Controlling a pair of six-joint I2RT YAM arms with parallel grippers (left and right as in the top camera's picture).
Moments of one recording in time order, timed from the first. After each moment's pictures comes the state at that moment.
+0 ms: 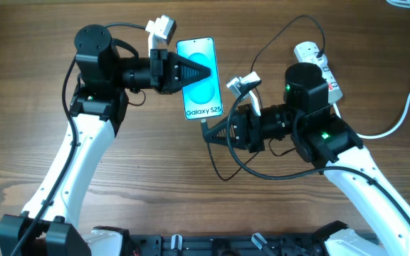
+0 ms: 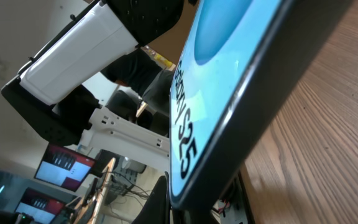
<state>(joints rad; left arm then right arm) -0.16 1.46 1.12 0.29 1.42 -1.21 0.44 1.26 0.97 -0.14 -1.28 0.52</state>
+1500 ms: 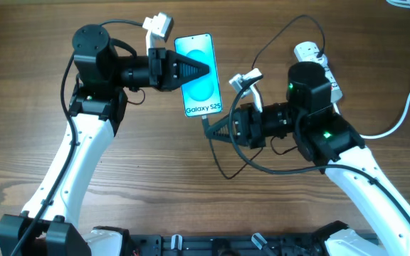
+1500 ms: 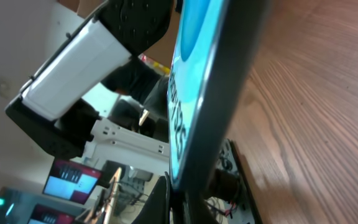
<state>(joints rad) -0.16 1.46 1.12 0.32 1.40 -1.18 0.41 1.26 0.97 -0.13 -1.27 0.61</state>
